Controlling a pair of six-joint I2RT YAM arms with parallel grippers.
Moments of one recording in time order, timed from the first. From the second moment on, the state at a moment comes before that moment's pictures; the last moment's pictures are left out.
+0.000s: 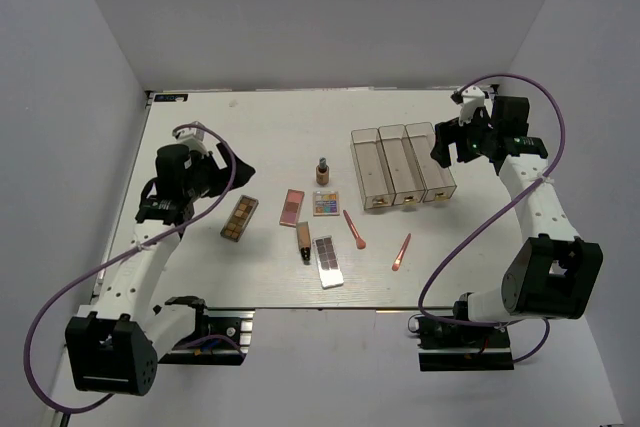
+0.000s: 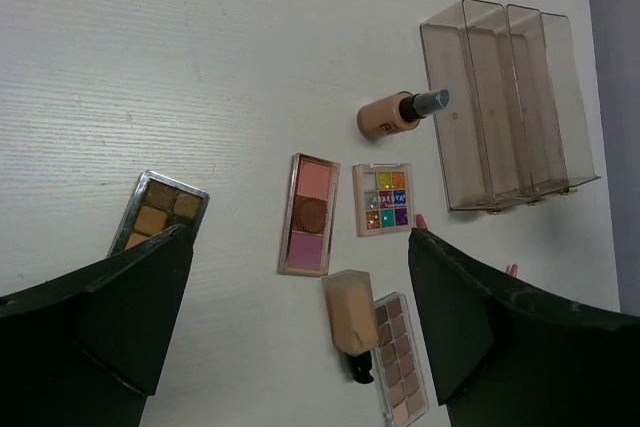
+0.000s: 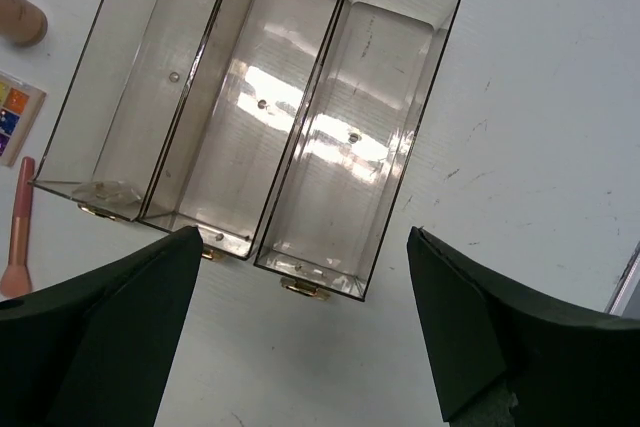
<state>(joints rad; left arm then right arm) -0.08 1.02 0.78 -0.25 0.29 -0.47 -0.06 1.41 1.21 -0.53 -0.45 -0.37</state>
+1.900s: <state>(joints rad) -0.21 1.29 0.91 -0.40 0.21 -0.43 0.43 1.82 1.31 -0.28 -0.65 -0.69</state>
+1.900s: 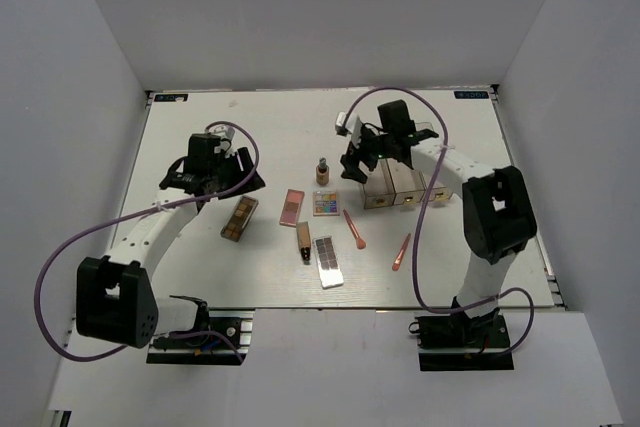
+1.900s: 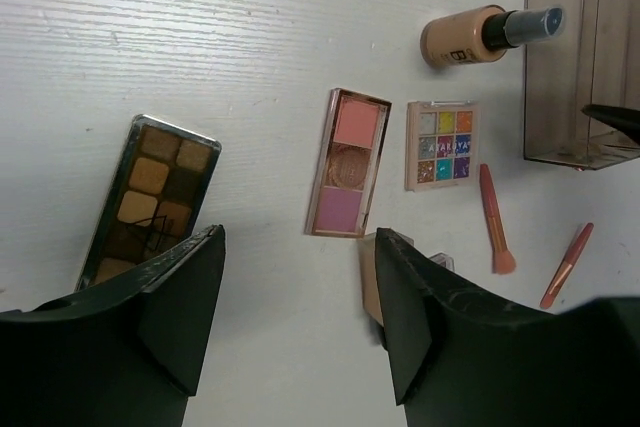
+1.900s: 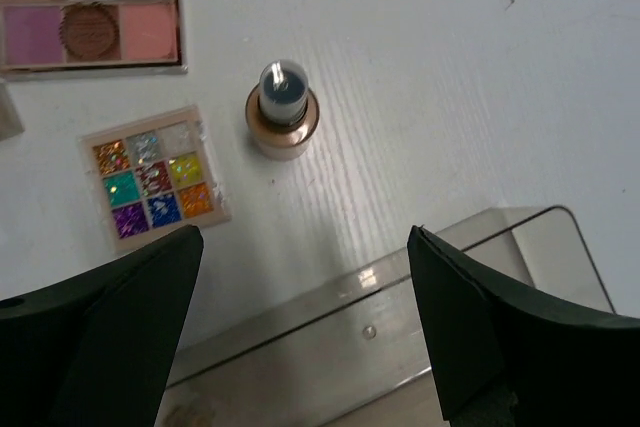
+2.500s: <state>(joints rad) -0.21 1.19 0.86 -0.47 0.14 -0.43 0.56 2.02 1.51 -0.25 -0.56 -0.68</state>
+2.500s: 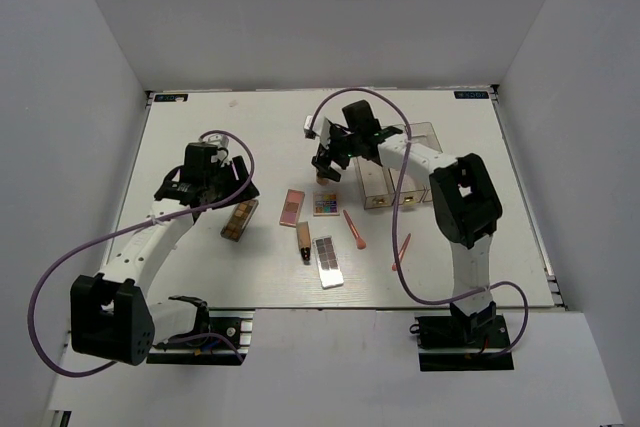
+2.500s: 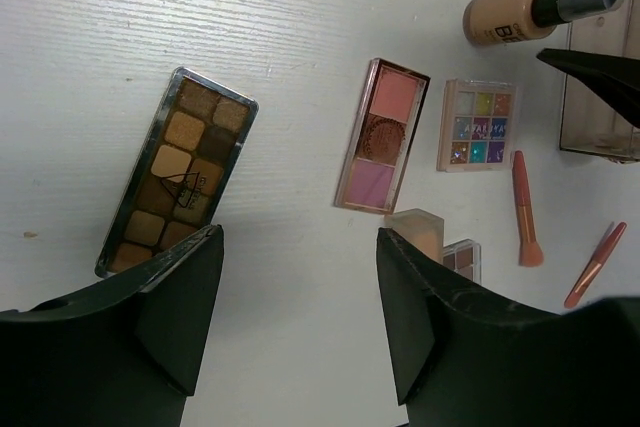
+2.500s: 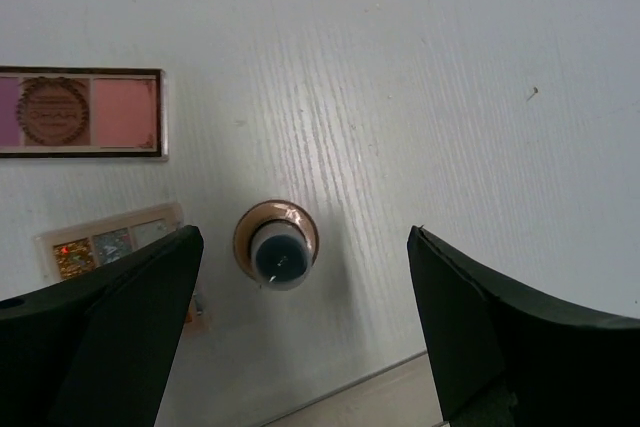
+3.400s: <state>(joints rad) -0.21 1.21 0.91 -0.46 0.21 -0.47 0.59 2.11 1.56 -0.27 -0.49 -0.65</state>
